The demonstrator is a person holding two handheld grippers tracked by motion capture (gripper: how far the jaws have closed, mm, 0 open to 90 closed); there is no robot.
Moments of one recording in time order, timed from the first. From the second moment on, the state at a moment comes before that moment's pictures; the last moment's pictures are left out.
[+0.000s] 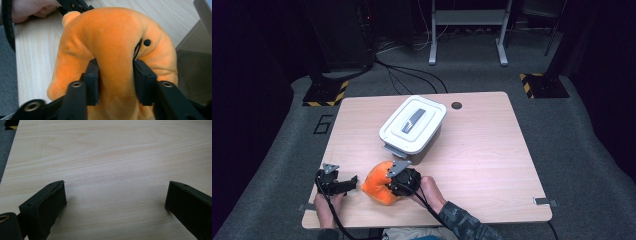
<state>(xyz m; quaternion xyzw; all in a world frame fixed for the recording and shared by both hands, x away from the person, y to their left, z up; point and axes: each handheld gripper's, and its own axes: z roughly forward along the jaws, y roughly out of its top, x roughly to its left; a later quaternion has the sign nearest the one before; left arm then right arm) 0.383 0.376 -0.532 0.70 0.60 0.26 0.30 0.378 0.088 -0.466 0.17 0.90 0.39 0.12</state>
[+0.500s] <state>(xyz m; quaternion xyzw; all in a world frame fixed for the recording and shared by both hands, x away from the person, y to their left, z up) 0.383 0.375 -0.531 0.70 0.60 0.25 0.30 0.369 0.070 -0.455 0.17 0.88 0.44 0.11</state>
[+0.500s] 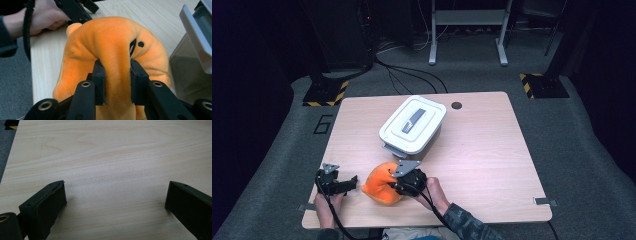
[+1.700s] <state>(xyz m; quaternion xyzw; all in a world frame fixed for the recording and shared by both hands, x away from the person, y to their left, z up) 0.383 0.375 -0.531 0.70 0.60 0.26 0.30 0.342 -0.011 -0.449 0.20 0.87 0.42 0.14</state>
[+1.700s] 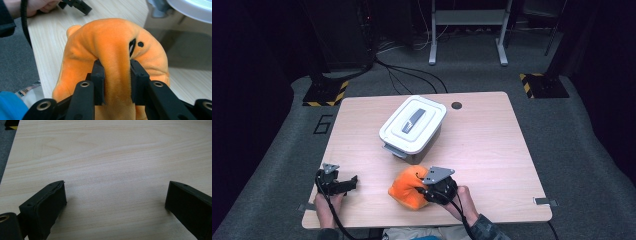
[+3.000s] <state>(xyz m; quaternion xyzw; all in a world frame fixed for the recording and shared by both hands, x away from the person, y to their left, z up) 0.383 0.375 -0.531 0.70 0.60 0.26 0.30 0.372 -0.133 -0.445 0.35 0.82 0.37 0.26</state>
